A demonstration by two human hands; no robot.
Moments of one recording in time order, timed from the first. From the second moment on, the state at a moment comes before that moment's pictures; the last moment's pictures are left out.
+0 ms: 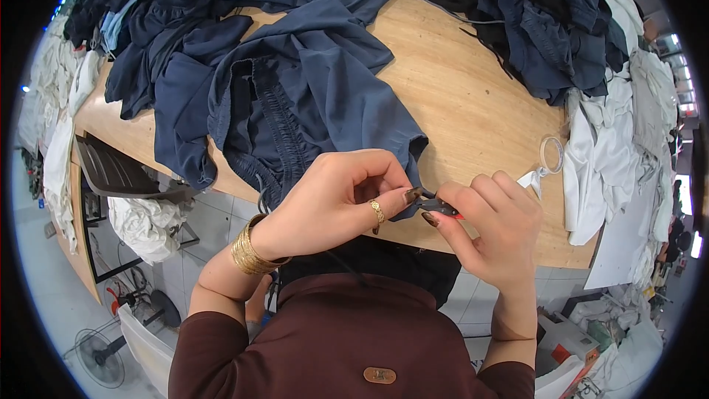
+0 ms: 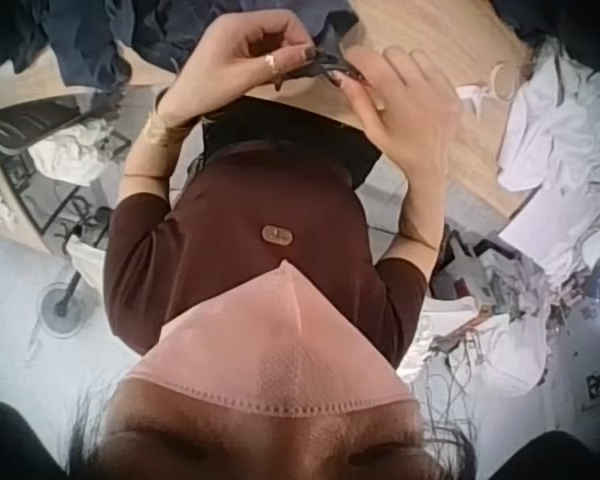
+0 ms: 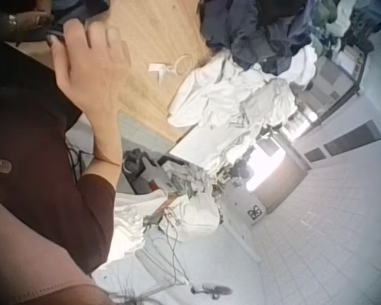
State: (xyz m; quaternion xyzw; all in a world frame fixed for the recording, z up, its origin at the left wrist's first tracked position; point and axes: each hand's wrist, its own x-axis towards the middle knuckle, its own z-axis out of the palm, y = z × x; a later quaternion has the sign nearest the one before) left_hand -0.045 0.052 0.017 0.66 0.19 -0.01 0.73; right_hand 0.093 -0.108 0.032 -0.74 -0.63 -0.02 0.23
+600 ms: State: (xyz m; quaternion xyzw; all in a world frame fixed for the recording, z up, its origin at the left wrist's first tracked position) left_hand -0.038 0.061 0.012 0.59 0.16 -0.07 0.79; right_hand 0.096 -0.108 0.032 -0.73 -0.65 -0.03 0.22
